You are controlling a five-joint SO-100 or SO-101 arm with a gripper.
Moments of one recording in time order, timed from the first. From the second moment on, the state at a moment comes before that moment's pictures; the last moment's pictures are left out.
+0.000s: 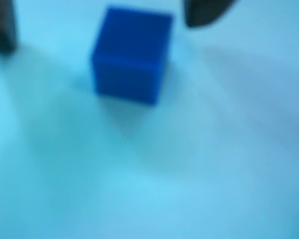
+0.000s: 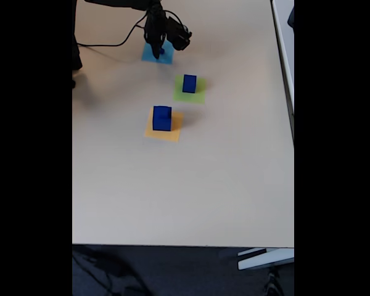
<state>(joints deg) -18.2 73.8 95.9 57.7 120.2</state>
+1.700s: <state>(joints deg) -17.1 69.2 88.1 60.6 117.4</state>
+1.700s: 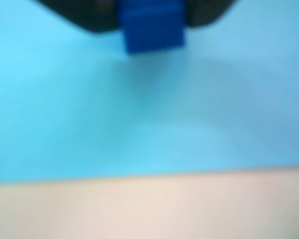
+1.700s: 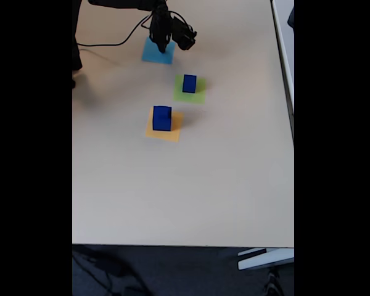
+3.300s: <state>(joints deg) 10.3 84.2 82.7 69.3 70.8</state>
